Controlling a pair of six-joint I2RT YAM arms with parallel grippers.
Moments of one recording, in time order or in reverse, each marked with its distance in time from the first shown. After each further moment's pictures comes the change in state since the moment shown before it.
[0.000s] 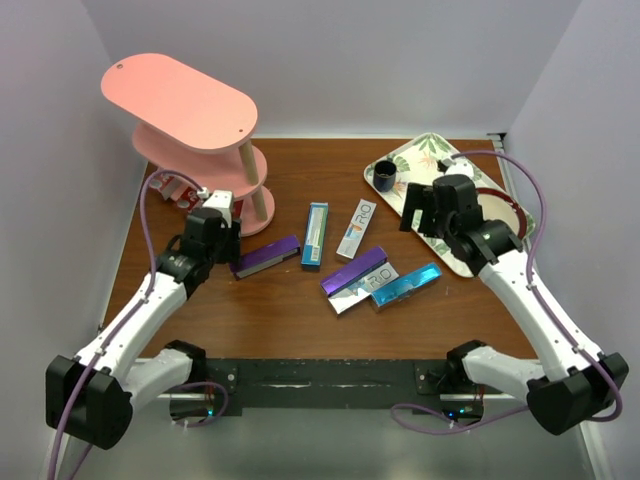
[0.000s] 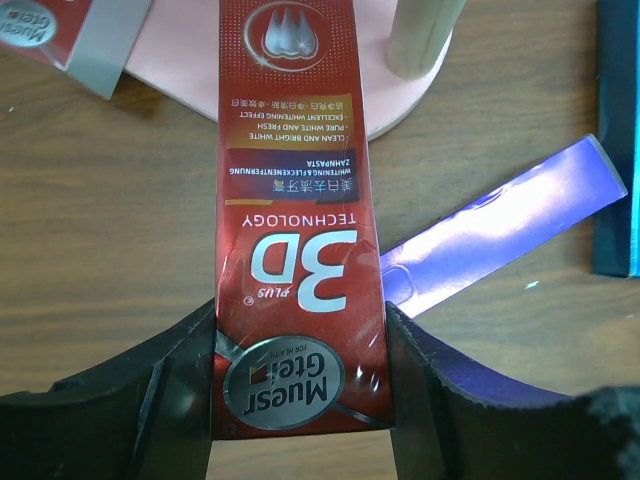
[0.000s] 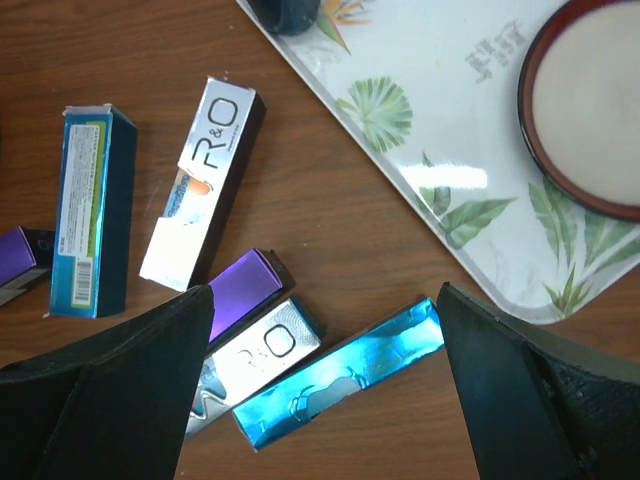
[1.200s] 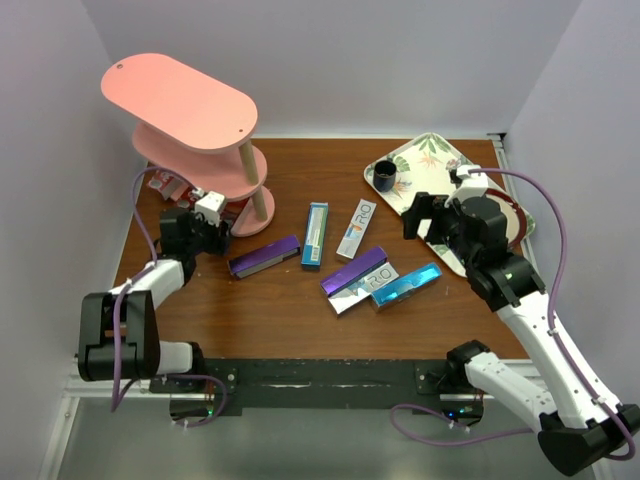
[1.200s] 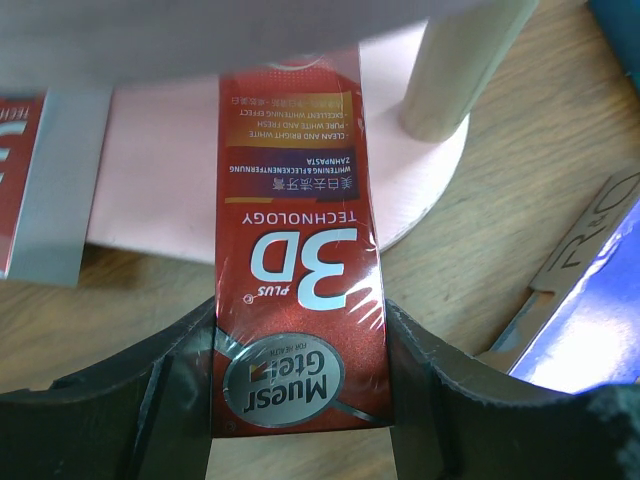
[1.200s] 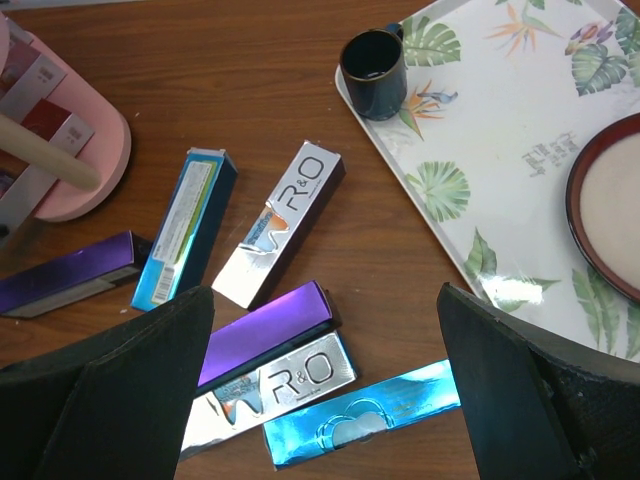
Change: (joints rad) left arm 0.388 0.332 -0.196 0.681 0.601 0.421; right arm 0.000 -0.253 -0.154 0.215 -0.142 -0.104
